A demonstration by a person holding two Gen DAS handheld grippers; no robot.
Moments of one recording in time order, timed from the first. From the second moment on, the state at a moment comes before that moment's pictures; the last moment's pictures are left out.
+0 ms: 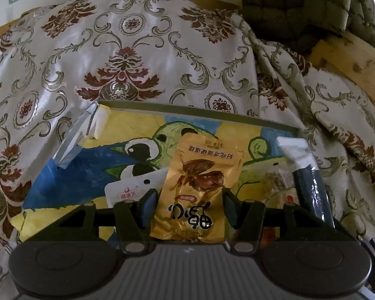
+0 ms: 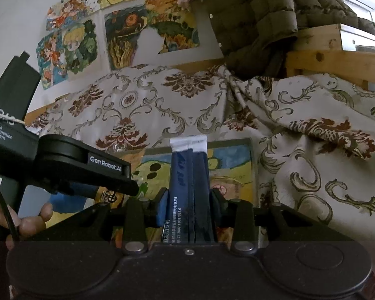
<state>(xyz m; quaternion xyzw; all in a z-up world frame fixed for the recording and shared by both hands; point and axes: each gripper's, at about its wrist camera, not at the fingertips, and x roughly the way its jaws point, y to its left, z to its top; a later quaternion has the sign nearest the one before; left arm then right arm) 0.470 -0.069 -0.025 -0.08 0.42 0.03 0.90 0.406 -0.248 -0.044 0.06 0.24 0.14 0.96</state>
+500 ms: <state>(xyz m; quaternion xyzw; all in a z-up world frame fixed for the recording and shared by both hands) 0.466 -0.078 -0.026 -0.07 0.42 0.02 0.90 0.407 -0.251 -0.044 0.07 0.24 0.14 0.96</state>
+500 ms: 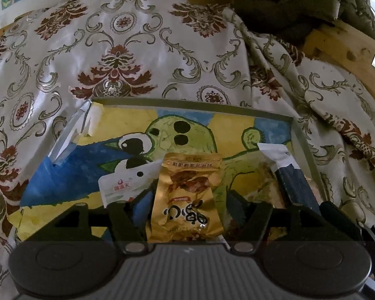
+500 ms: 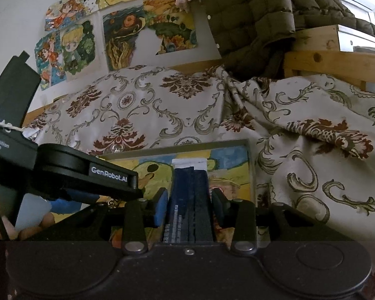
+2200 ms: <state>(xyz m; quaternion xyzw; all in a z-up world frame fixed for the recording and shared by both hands) 0.219 -0.038 0.026 -0.06 0.21 0.12 0.97 0.255 -0.265 0.013 0.05 0.19 0.11 0.97</state>
